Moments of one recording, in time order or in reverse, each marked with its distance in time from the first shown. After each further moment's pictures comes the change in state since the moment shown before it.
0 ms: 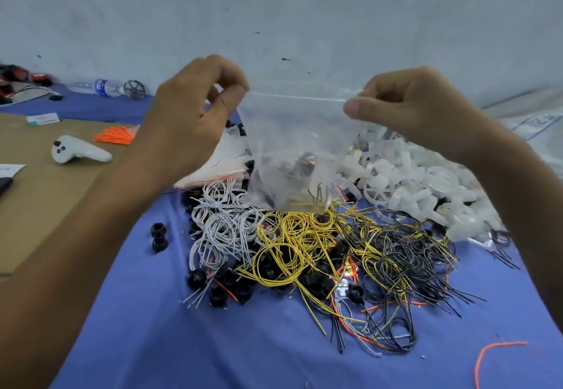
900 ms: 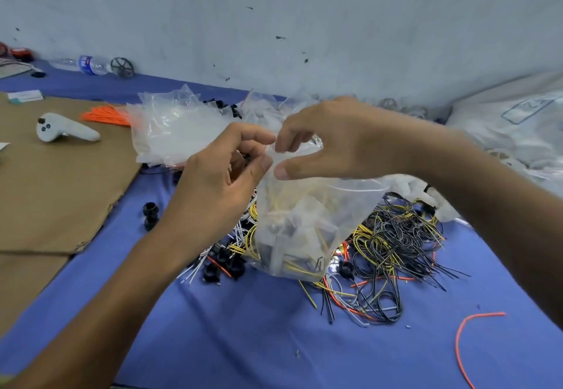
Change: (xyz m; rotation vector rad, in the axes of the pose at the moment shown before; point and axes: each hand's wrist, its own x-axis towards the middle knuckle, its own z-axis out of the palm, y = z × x) left_hand -0.091 0.036 0.044 -0.368 -0.079 -0.208; right_hand -0.018 -0.064 0.050 -0.428 -0.516 -0.111
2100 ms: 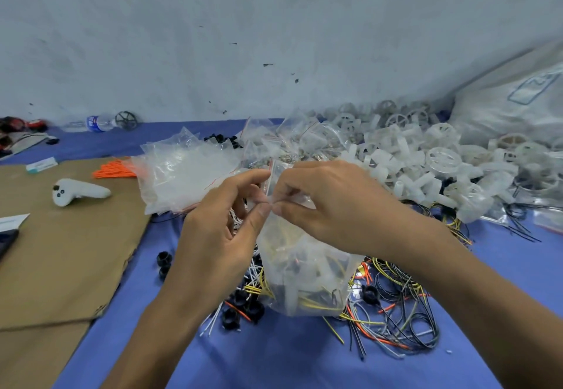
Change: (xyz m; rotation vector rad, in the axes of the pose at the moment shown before) left_hand -0.001 0.002 0.000 0.154 -0.015 0.024; right_hand -0.014 -0.003 0.051 0.178 0.348 0.067
